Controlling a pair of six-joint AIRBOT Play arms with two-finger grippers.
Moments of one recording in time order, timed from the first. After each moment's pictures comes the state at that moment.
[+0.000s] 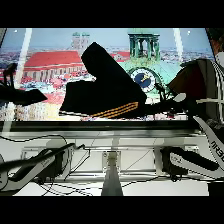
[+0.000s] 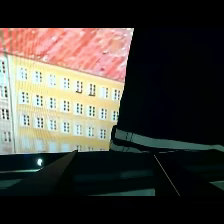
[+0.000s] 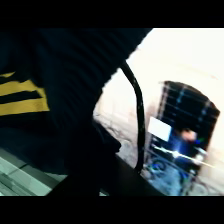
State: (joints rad) left arm 0.44 -1.06 0.87 1.18 -1.30 -1.16; right arm 0.01 -1.26 0.57 -0.79 0.94 1.01
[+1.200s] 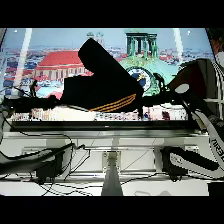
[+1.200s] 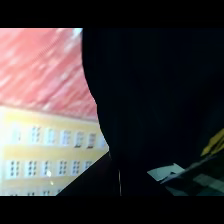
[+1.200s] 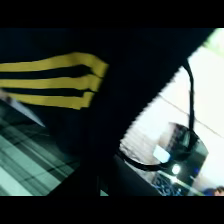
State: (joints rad) left arm 0.47 -1.39 0.76 0.64 -1.16 -0.78; right arm 0.03 -1.25 0.80 -0.75 1.08 0.99
